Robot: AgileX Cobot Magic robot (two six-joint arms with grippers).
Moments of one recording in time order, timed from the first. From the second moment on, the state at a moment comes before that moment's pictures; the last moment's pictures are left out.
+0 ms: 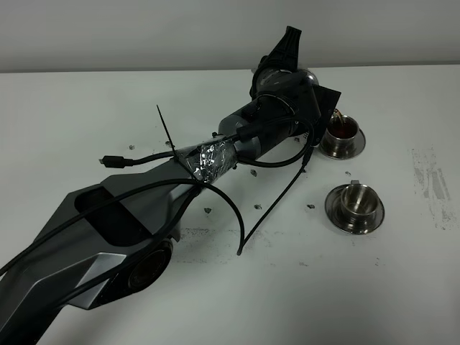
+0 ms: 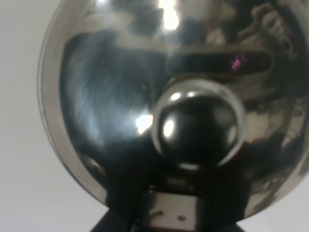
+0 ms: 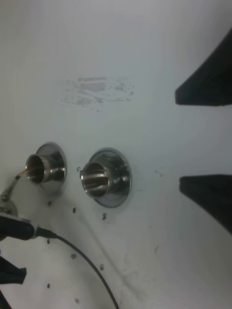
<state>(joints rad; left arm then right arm) -0.78 2.67 -2.45 0.97 0.80 0.73 0.03 -0.01 -0.52 0.14 1.13 -0.11</state>
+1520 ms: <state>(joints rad) -0.70 2.24 -1.99 0.25 0.93 0.70 0.03 -0.01 -0.52 0.14 1.13 -0.11</state>
